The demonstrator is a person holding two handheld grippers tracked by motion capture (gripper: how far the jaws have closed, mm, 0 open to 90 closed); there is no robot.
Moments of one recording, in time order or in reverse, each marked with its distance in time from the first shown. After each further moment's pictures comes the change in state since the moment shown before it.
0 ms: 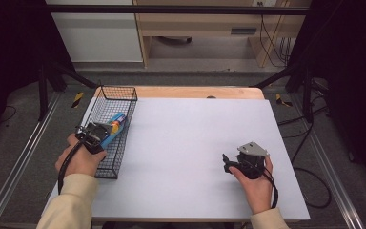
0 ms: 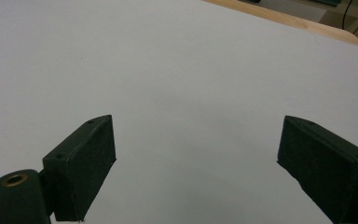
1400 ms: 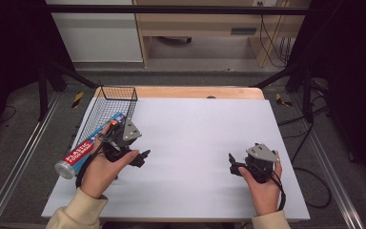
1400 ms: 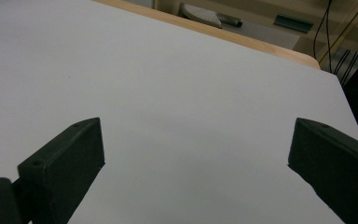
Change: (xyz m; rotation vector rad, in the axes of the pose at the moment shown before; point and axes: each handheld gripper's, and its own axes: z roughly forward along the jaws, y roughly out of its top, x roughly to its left) left arm -0.067 -0.003 -0.086 -0.846 -0.309 0.221; right arm -0.011 -0.002 -0.023 -0.093 -0.055 -0.014
